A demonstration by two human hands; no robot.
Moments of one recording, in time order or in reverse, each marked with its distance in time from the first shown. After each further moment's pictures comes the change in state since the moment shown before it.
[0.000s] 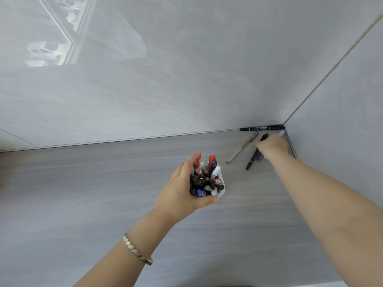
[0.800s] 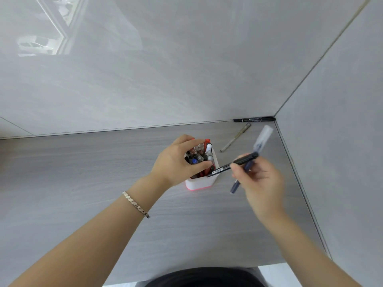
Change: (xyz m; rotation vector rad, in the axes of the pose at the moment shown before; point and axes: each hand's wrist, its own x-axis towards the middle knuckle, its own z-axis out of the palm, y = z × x) left_hand 0.017 0.009 -0.013 0.136 0.039 0.095; right_hand -0.219 0.051 -0.036 0.885 -0.140 -0.700
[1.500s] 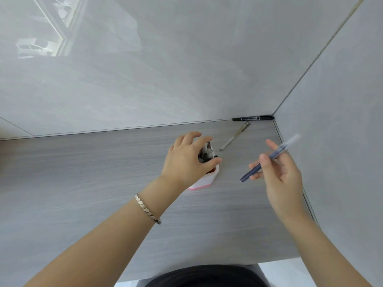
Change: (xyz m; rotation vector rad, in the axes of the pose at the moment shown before) left_hand -0.003 0.023 0.014 0.169 0.063 0.007; right_hand 0.002 -0.001 -0.026 -0.040 0.091 -0.006
